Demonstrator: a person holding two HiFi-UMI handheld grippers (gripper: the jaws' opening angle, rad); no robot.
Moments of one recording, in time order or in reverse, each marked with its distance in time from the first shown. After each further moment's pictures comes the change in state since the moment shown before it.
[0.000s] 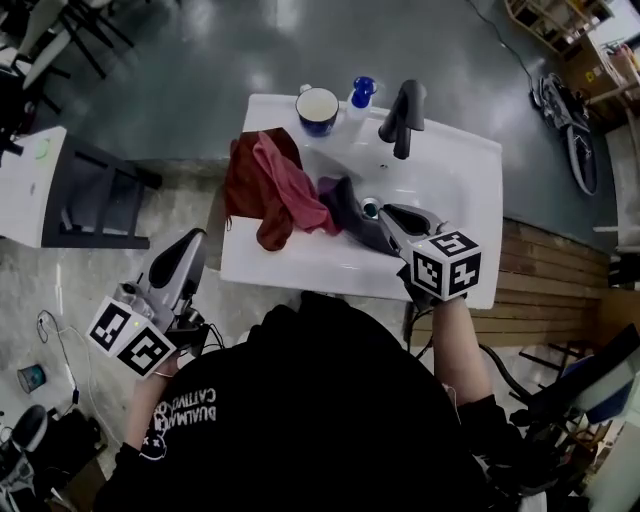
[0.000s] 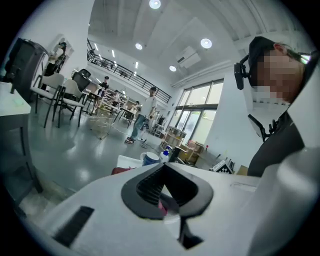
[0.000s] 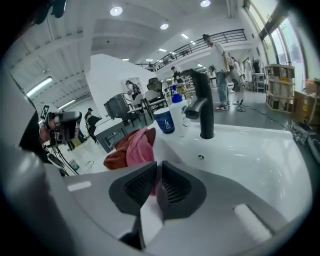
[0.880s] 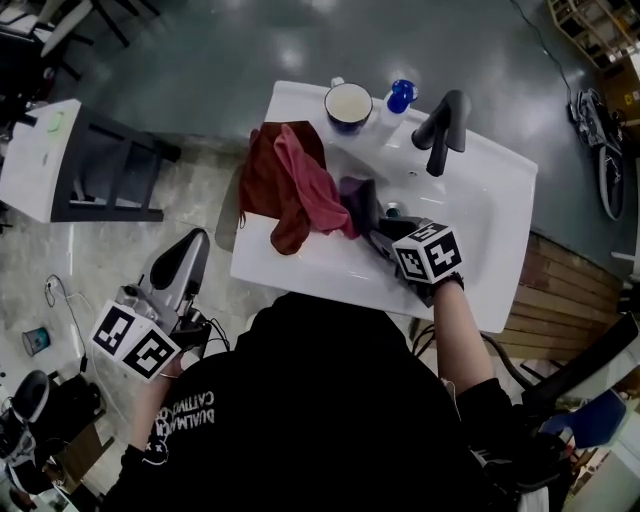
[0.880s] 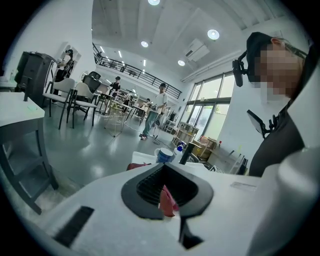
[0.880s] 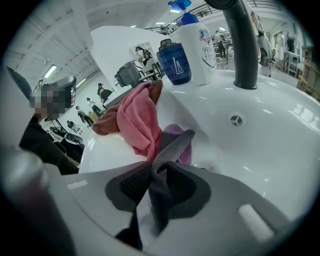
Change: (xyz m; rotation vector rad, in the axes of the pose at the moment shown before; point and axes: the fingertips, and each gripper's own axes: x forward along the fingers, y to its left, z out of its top) left arm 0.001 0.031 -0.004 -0.013 0.042 0.167; right arm 0.085 -0.005 -0.082 -0.076 0.410 0.193
